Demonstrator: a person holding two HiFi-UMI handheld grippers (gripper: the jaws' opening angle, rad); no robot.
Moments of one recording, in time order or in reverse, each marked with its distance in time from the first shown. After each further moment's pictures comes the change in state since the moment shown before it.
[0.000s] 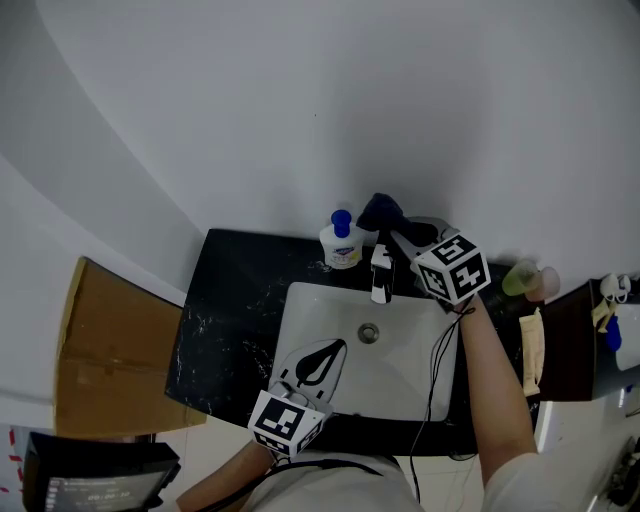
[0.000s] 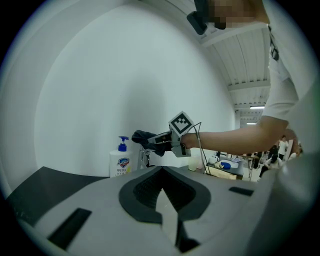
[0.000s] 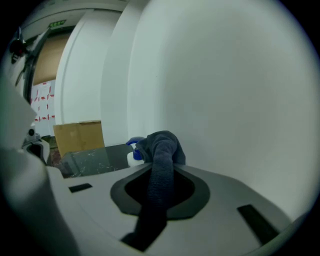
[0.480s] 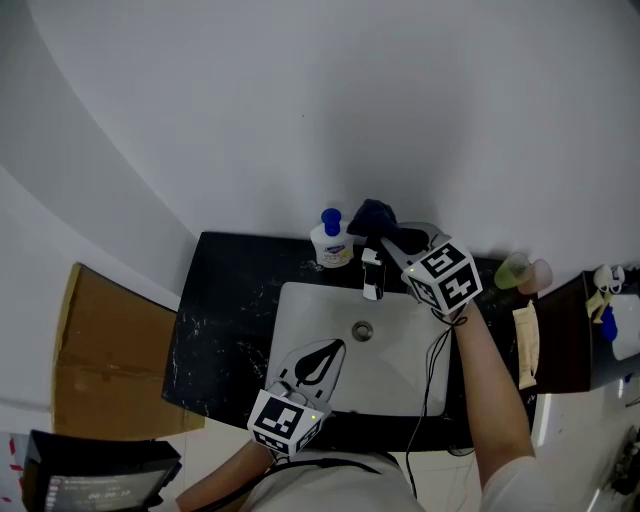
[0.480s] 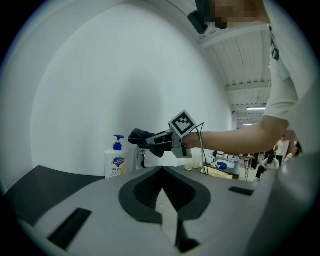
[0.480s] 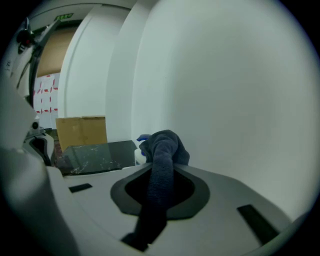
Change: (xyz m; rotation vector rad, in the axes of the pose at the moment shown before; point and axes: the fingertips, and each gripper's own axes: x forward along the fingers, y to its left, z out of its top) left arm 0.001 -0.011 -0.002 0.001 0.002 -0.035; right arm -0.015 0.018 -0.005 -0.057 0.008 -0.009
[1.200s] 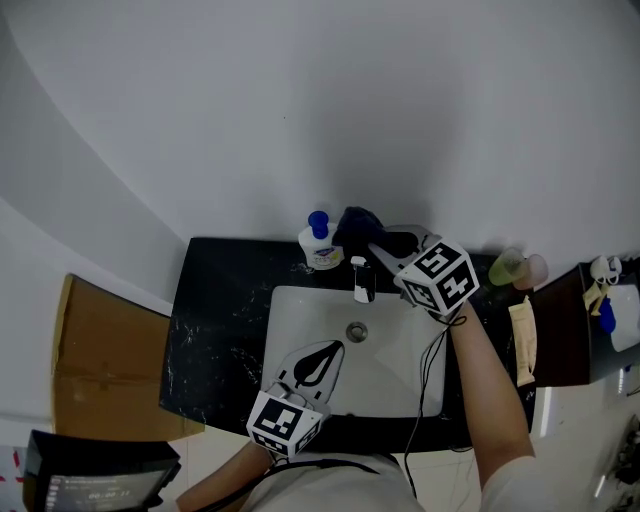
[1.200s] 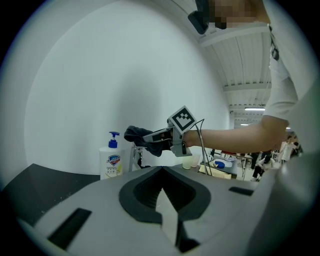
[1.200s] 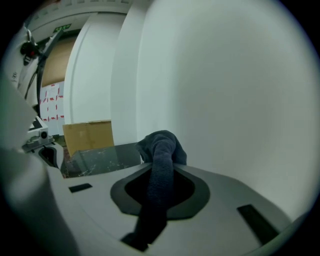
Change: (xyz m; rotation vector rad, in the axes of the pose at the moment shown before) left arm 0.014 -0.005 -0.005 -0.005 0.019 -0.032; right arm -0.001 0.009 0.000 0.034 -0.016 0.087
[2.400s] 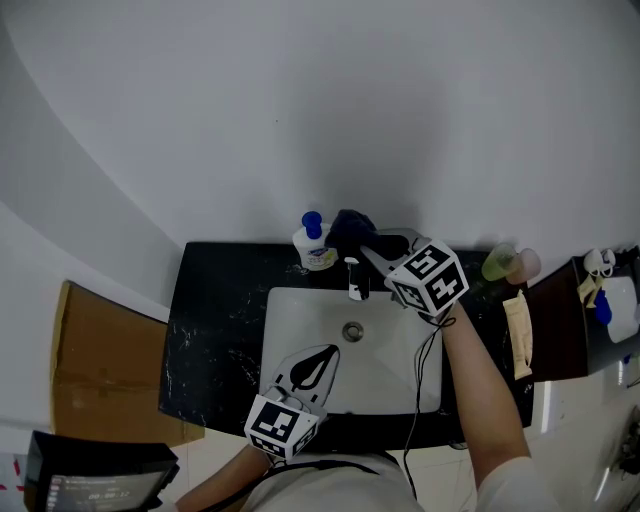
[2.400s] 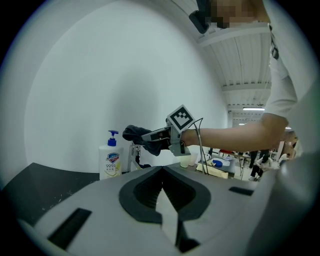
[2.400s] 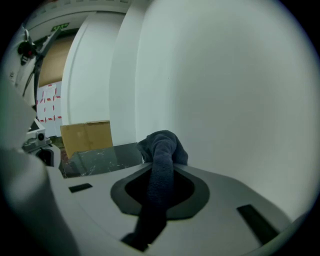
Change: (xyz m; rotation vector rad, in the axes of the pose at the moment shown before) left arm -0.011 -0.008 -0.006 0.013 0.002 -0.017; right arm -0.005 0.009 -0.001 0.013 -0.004 -0.028
